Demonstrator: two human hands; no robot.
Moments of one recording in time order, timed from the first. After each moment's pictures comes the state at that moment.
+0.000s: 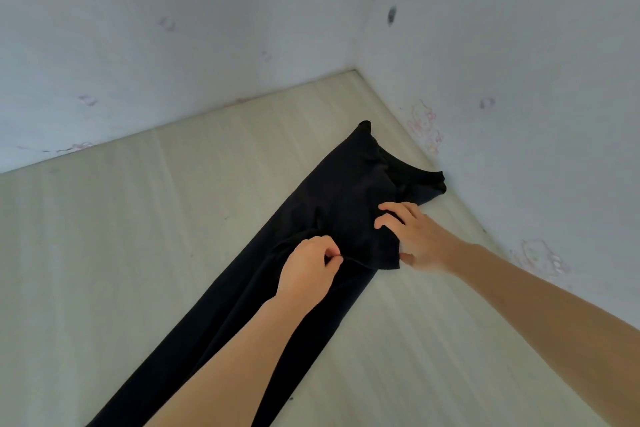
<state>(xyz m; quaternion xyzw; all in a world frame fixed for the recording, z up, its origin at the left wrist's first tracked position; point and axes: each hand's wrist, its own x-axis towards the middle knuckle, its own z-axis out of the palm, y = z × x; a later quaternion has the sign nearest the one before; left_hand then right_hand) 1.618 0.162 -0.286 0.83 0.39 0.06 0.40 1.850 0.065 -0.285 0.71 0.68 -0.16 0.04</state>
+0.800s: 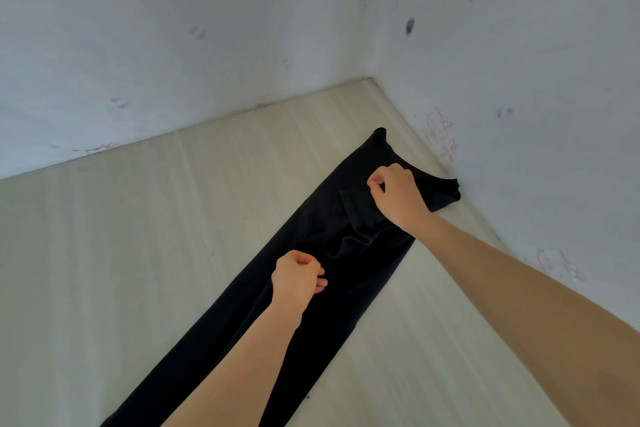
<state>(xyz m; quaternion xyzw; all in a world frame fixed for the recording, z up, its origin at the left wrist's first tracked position) 1.587 0.169 -0.284 0.47 0.62 0.13 0.62 1.810 0.165 -0.260 0.85 0.46 -0.15 -0.18</state>
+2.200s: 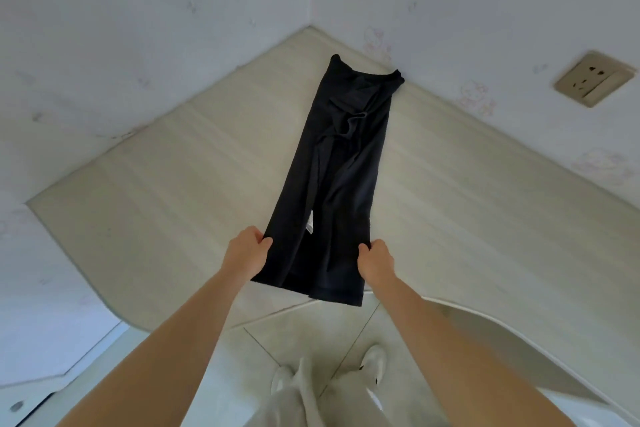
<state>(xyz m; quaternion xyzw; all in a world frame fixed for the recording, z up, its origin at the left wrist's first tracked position) 1.294 0.195 -0.265 0.81 0.43 -0.11 0.39 1.404 -0.006 -0.273 0.89 -0.08 -0.32 -0.32</state>
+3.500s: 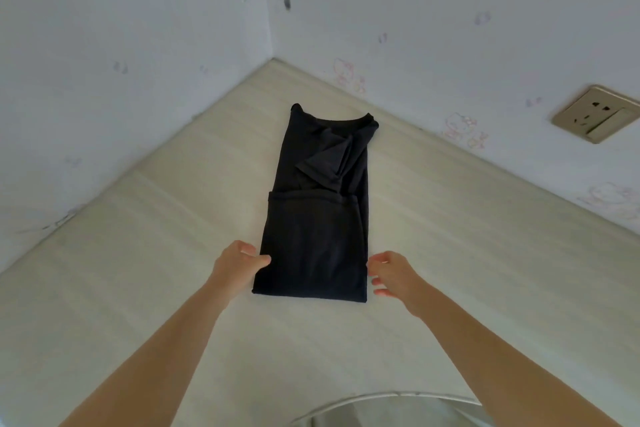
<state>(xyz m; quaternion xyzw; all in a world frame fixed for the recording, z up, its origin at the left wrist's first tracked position) 1.437 0.254 -0.264 0.74 0.45 -0.15 0.48 1.551 -0.005 -0.251 0.79 -0.14 -0.42 -0.43</state>
